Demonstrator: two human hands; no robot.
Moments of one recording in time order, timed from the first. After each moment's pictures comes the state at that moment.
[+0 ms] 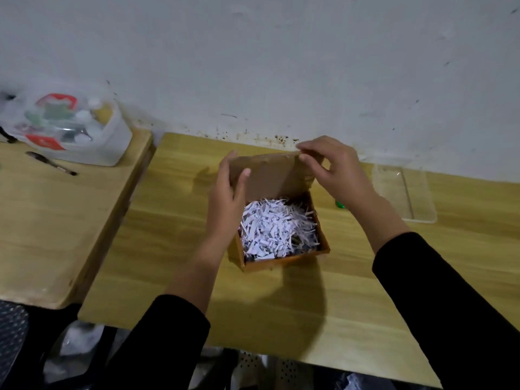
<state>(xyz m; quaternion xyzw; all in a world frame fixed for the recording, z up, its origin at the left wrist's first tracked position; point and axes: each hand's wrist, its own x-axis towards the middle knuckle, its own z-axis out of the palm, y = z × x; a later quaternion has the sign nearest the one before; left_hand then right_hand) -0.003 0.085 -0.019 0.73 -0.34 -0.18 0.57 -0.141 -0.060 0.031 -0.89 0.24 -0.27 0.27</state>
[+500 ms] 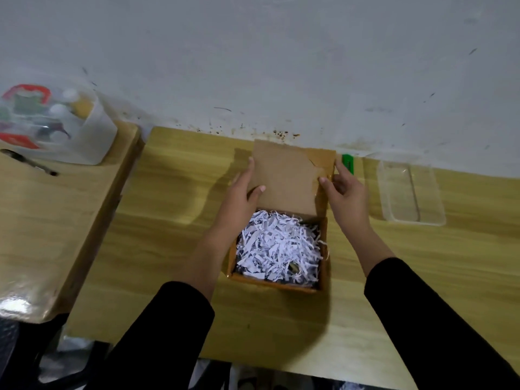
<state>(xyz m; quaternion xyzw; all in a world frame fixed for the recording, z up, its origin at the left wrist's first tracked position) 0.005 0.054 -0.051 0.78 -0.38 -0.31 0.39 -0.159 -0.064 -0.048 -0.68 0.51 -0.28 0.44</state>
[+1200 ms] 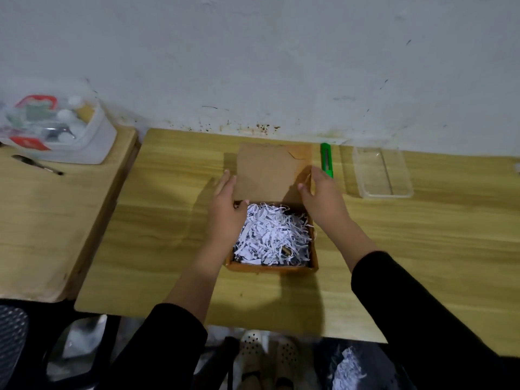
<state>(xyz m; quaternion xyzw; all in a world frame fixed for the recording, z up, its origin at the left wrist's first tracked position) -0.044 0.107 -0.032 0.82 -0.35 -0.21 0.40 -0.184 -0.011 -0.014 -0.80 0.49 -0.12 0.31</state>
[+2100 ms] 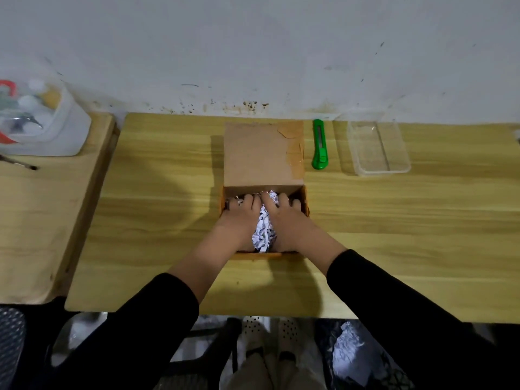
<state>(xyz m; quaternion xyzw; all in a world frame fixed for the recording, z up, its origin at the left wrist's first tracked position) -0.068 0.103 -0.055 0.72 -0.63 -0.23 -0.17 -0.175 0.046 -0.055 -0.91 0.31 0.23 0.13</state>
